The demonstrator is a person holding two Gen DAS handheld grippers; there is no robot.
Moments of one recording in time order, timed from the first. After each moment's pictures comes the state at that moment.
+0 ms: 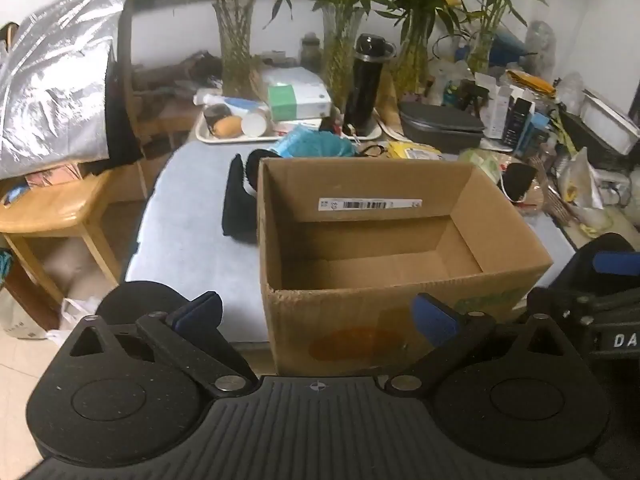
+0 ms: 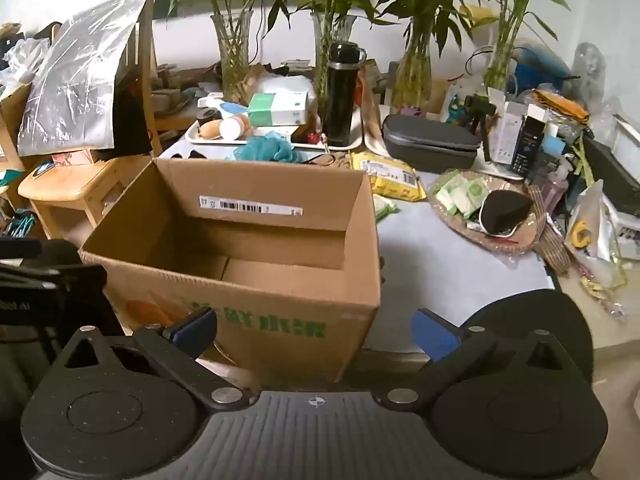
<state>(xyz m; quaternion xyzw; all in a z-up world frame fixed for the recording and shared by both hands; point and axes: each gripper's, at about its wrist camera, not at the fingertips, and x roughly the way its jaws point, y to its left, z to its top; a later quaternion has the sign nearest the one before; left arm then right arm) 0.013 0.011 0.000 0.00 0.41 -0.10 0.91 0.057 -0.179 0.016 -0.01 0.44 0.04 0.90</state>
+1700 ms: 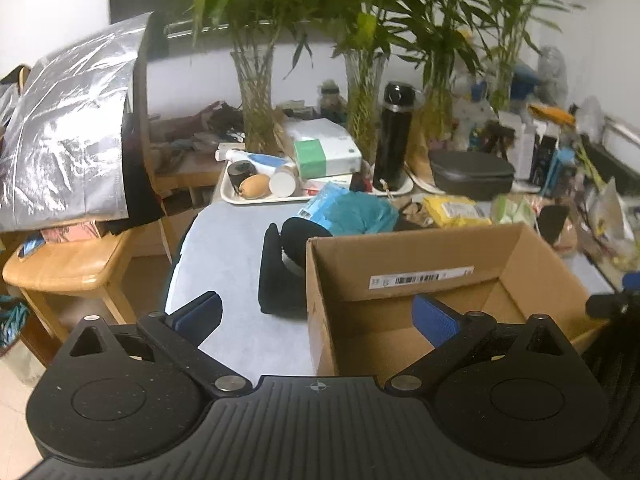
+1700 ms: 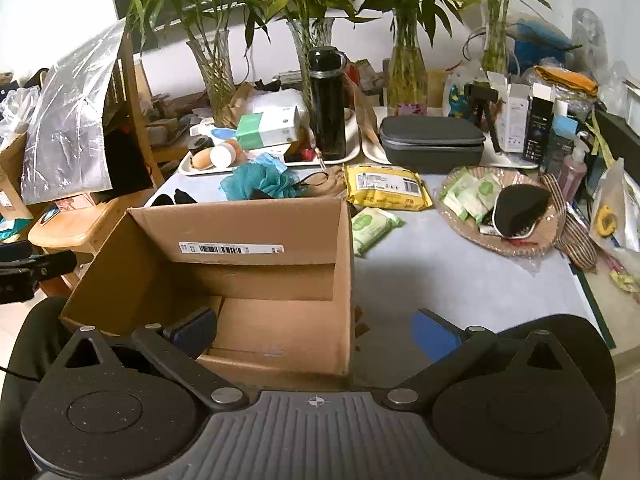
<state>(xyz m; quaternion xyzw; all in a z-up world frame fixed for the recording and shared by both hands) 0.056 0.037 0.004 0.05 0.33 -0.08 0.94 0.058 -0.221 0.008 0.07 0.43 0.05 0.90</state>
